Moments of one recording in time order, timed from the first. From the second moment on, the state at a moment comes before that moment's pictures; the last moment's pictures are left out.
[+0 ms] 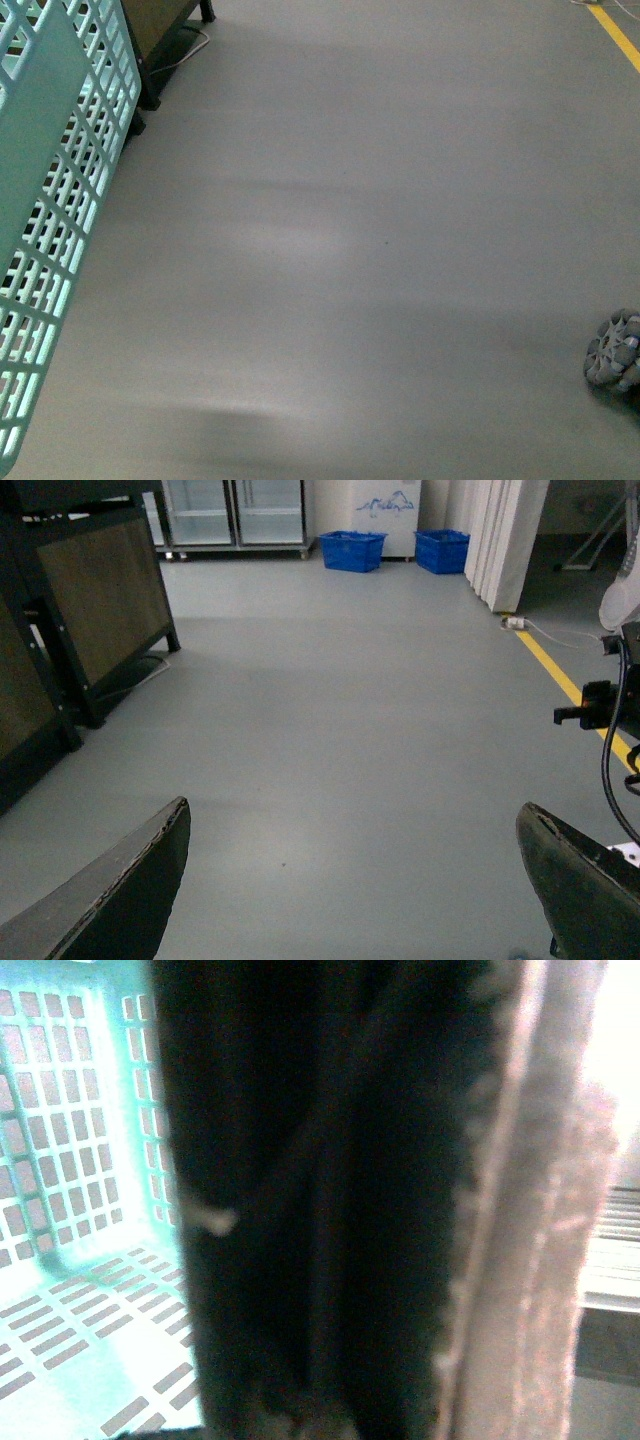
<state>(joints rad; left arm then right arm) 0.03 0.82 0.68 -0.08 0.02 -1.43 0.00 0.00 0.02 0.00 0.00 0.00</state>
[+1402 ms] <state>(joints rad) 0.03 0.82 0.68 -0.08 0.02 -1.43 0.00 0.00 0.02 0.00 0.00 0.00</state>
